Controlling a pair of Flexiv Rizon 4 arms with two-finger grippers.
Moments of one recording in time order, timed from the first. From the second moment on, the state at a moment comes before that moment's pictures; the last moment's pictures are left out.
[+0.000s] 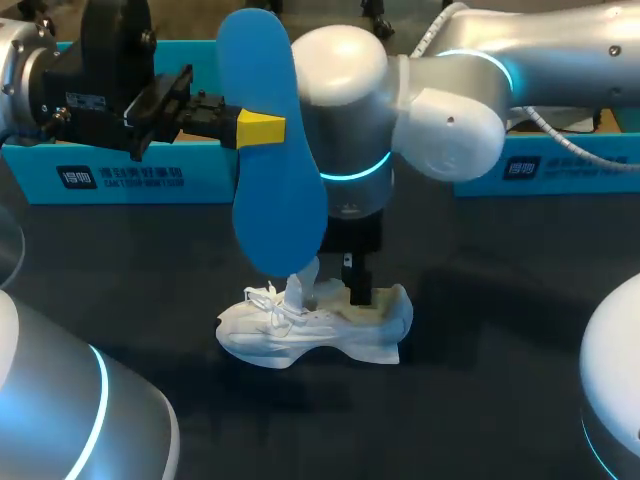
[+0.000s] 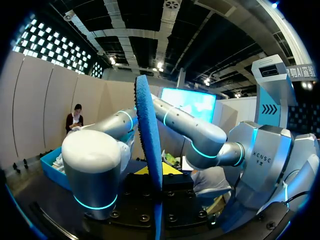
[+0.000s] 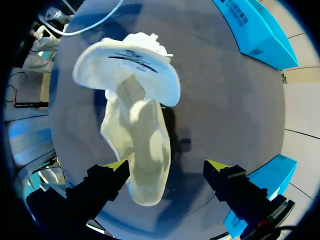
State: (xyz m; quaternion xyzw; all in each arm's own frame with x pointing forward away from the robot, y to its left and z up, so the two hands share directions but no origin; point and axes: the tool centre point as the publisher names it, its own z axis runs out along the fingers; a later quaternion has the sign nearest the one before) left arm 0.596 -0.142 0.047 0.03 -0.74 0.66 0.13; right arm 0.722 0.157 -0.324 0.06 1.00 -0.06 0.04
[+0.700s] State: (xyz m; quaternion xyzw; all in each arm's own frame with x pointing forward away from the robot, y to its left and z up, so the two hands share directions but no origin) left arm 0.596 -0.142 0.047 0.03 -0.74 0.66 0.13; right arm 0.723 0.169 -0.365 0.07 1.00 -0.05 0.01
